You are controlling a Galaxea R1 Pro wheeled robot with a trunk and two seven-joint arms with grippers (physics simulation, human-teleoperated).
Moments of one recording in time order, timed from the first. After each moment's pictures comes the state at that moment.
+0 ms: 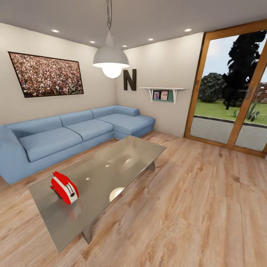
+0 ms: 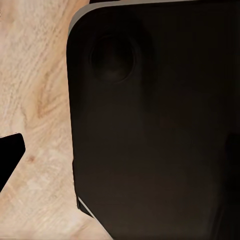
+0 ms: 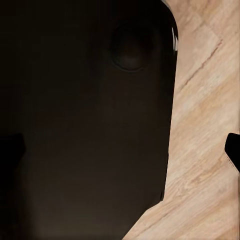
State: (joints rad) left arm 0.00 0.00 0.01 -0.03 0.00 -0.04 0.00; right arm 0.00 0.00 0.01 -0.01 0.00 -0.05 -0.01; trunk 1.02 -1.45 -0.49
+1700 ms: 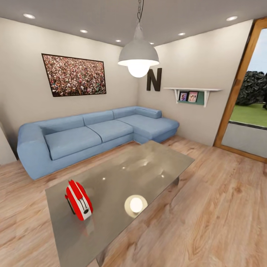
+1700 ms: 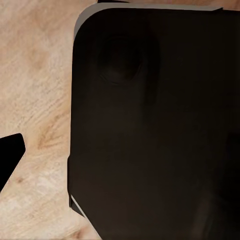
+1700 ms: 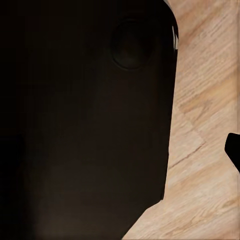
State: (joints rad) left arm 0.00 0.01 0.00 -0.03 0.09 -0.04 -0.01; right arm 0.00 0.00 0.01 -0.01 0.00 -0.04 -0.01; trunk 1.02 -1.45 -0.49
